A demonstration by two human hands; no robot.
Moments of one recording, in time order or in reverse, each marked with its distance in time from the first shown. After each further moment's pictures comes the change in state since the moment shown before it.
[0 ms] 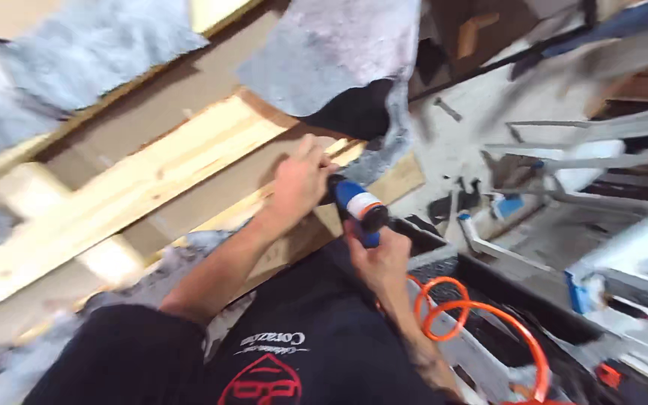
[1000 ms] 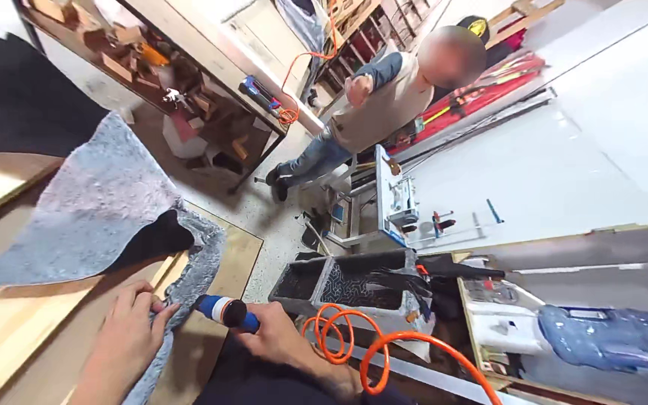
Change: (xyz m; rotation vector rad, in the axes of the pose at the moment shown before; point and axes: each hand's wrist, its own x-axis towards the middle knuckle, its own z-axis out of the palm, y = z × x) left_hand -0.003 -0.016 -0.018 0.044 -0.250 0.241; right_hand -0.031 0.017 -0.031 0.149 -0.061 0.117
